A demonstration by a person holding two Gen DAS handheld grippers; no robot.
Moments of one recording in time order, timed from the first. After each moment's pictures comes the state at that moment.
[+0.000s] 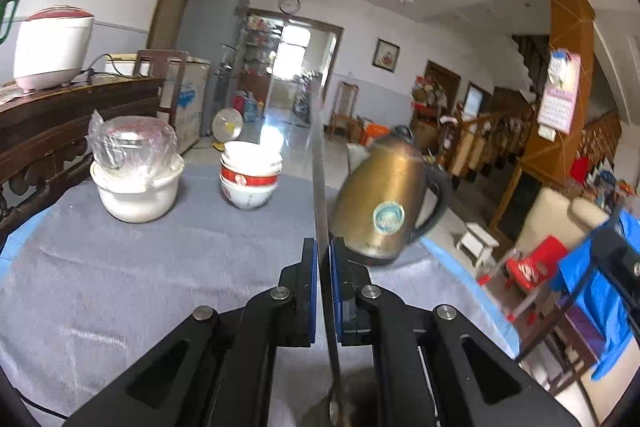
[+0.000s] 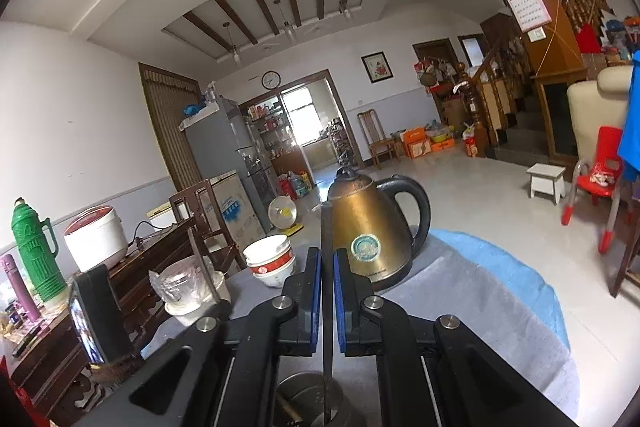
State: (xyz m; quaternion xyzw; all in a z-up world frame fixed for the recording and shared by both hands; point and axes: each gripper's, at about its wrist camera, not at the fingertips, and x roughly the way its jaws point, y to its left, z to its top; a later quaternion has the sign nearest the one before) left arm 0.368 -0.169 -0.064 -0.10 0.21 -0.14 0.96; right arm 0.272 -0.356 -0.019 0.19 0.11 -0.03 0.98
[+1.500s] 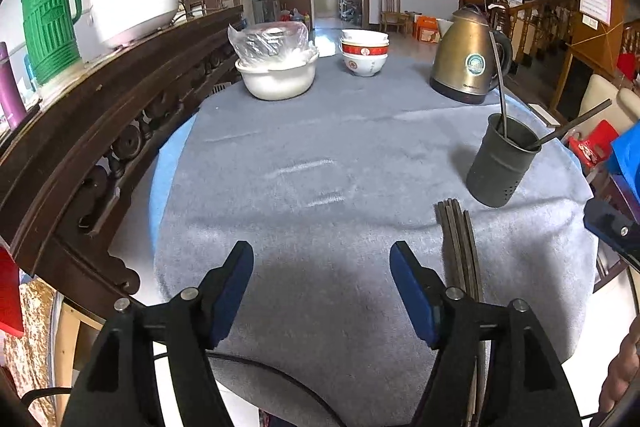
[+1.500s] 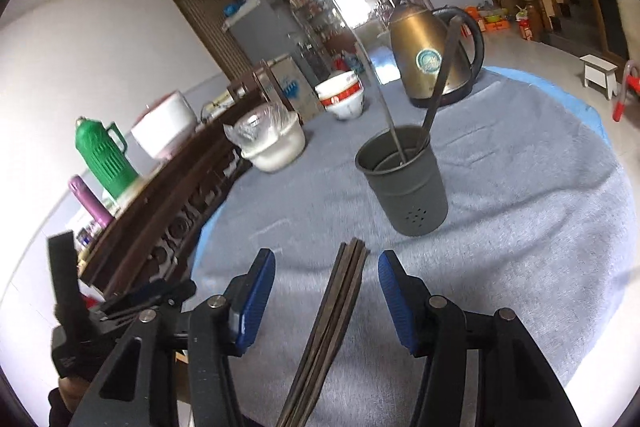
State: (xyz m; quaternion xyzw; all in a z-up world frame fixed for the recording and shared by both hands) left arm 0.213 -0.014 -0.095 0.04 0.38 -0.04 0.92; right arm 0.184 -0.284 -0.114 0.23 0.31 0.12 0.92
